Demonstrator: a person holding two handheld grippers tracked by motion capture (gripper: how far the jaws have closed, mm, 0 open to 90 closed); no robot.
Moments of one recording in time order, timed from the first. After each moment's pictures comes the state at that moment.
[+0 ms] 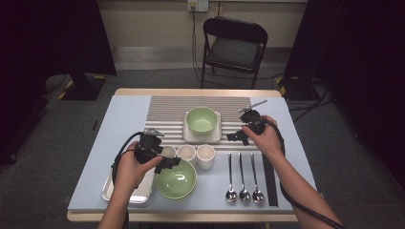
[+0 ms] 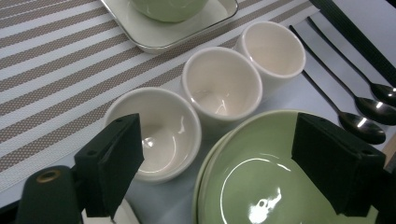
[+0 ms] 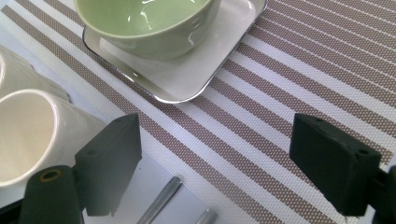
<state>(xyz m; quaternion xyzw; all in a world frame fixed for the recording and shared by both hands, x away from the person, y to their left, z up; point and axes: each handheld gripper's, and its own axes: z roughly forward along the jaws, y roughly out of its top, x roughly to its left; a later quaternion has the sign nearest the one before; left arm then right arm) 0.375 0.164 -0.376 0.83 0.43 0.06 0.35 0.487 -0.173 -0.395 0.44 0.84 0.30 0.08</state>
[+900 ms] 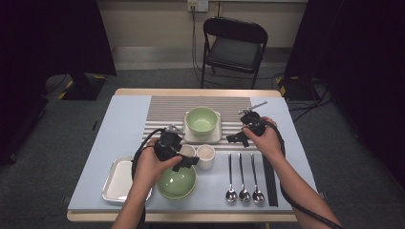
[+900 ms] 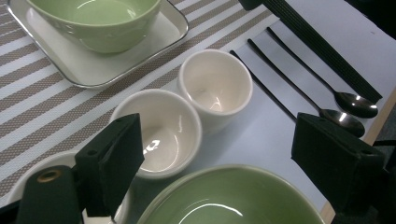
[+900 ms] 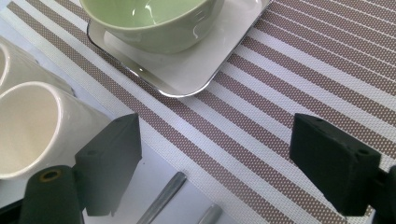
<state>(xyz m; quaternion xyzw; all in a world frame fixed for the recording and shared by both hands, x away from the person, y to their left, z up) 0.383 0.114 -0.369 0.85 0.39 0.04 0.36 0.484 -0.175 -0.399 0.44 0.84 0.31 0.07</state>
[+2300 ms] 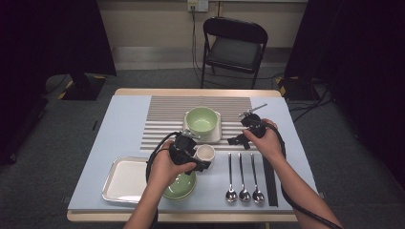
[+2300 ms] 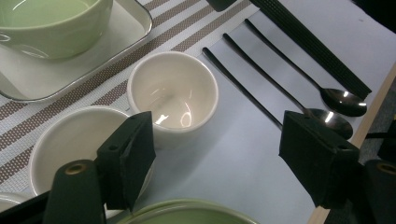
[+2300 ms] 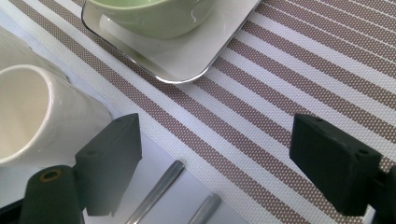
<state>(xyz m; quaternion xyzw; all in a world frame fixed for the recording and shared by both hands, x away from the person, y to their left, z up) 0.381 0.080 -0.380 0.86 0.37 0.03 0.35 0.482 -0.178 -0.405 0.44 0.85 0.30 0.06</state>
